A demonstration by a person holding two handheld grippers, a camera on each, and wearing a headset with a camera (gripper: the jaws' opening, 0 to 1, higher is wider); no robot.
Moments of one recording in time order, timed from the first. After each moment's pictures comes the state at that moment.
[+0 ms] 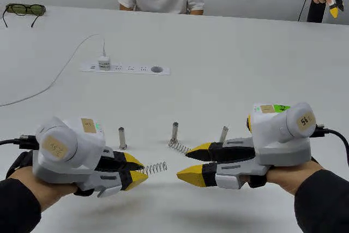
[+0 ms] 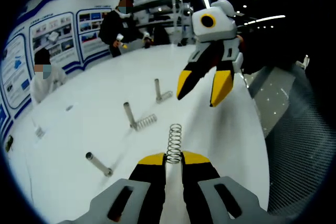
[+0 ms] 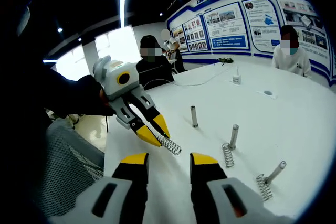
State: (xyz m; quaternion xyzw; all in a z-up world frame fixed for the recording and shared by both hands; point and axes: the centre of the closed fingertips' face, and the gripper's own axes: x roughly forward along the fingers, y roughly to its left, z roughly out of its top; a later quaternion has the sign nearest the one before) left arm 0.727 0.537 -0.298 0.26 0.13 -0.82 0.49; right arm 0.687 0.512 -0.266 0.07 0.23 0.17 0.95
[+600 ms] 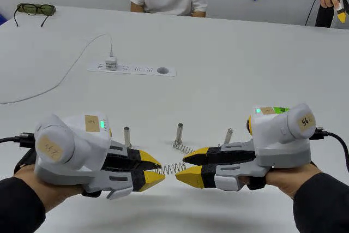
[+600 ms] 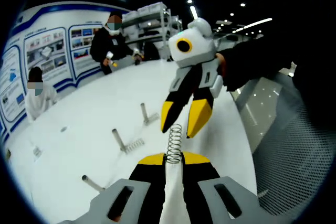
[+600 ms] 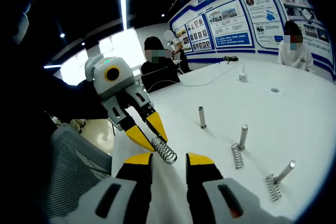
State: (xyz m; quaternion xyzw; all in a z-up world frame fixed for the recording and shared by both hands) left arm 0.695 0.538 -0.265 0.22 0.08 -0.85 0.47; right arm 0.687 0.522 -0.261 0.10 0.23 0.20 0.95
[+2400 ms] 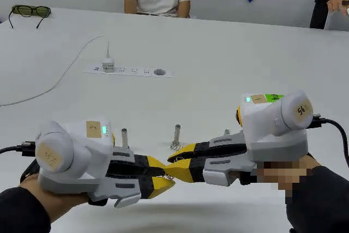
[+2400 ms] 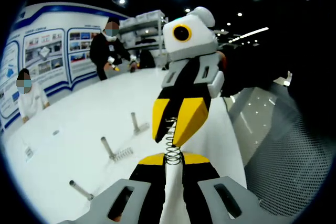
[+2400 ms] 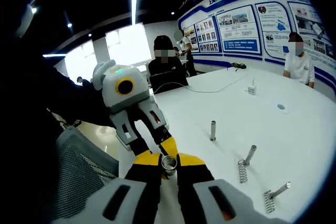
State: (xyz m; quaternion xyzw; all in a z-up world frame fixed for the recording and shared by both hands) left arm 0.673 0.536 -0.260 0.18 0.08 -0.87 0.45; right arm 0.695 0.549 -0.231 0.05 0.23 0.21 0.95
